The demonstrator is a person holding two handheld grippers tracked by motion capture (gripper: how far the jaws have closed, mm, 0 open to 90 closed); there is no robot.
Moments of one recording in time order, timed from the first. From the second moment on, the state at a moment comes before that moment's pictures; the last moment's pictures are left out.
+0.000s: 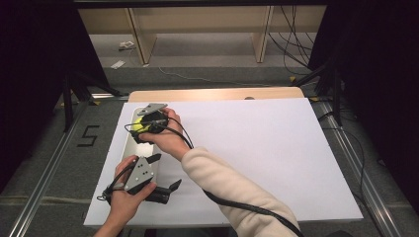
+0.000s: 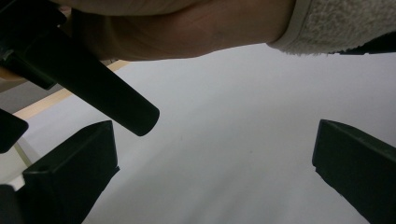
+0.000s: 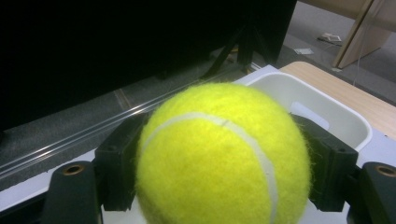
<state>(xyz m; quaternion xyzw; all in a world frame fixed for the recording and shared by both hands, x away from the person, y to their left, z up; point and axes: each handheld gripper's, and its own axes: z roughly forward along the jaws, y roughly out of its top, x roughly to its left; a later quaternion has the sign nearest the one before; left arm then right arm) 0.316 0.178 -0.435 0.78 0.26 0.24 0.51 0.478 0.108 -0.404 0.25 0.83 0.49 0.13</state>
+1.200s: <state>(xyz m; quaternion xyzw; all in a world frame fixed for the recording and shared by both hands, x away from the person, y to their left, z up) 0.316 0.179 -0.435 0.78 0.26 0.24 0.52 0.480 0.119 -0.407 0.24 0.83 0.49 0.11</state>
